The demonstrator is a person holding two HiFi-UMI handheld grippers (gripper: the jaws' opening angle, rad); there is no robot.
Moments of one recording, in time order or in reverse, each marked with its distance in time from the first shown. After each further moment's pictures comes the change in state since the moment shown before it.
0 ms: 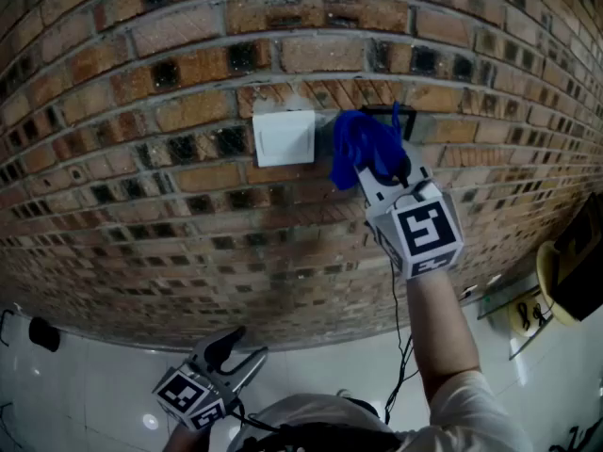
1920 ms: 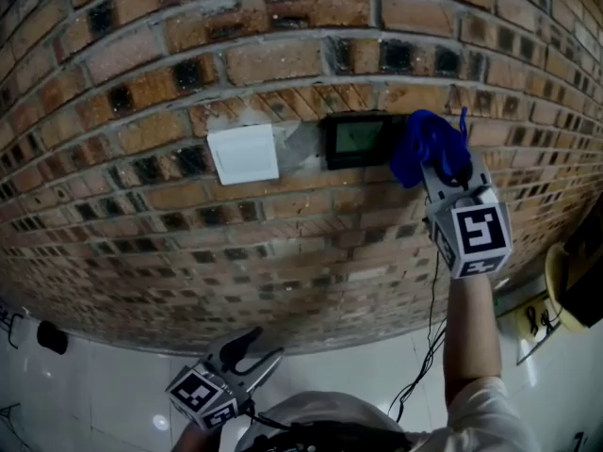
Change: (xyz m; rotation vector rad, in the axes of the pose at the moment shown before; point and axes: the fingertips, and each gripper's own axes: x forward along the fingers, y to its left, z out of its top) left arm 0.081 -0.031 0.003 -0.008 0.017 -0.031; right arm -0.064 -0.143 -0.053 -0.088 0.076 -0.186
